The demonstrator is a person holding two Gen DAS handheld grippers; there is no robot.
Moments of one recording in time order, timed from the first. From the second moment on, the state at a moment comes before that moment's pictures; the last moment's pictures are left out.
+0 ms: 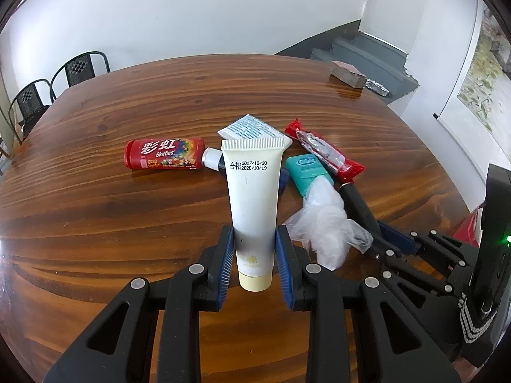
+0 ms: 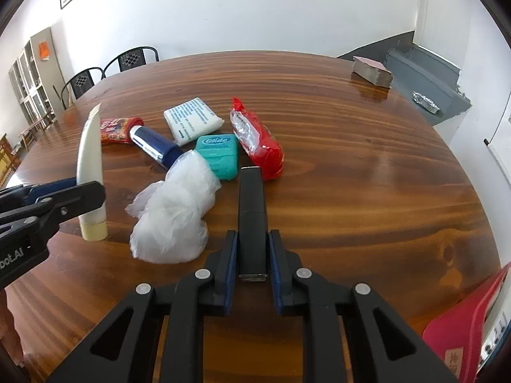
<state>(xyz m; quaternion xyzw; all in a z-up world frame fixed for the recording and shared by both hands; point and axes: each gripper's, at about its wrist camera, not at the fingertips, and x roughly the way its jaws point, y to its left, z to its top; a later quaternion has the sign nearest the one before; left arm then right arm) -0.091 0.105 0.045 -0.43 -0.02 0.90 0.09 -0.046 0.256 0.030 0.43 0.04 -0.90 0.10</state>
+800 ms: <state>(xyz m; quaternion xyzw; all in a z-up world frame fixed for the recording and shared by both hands) -0.069 0.126 0.063 -0.41 -0.01 0.90 0.12 0.029 0.296 0.070 0.36 -0.09 -0.92 0.11</state>
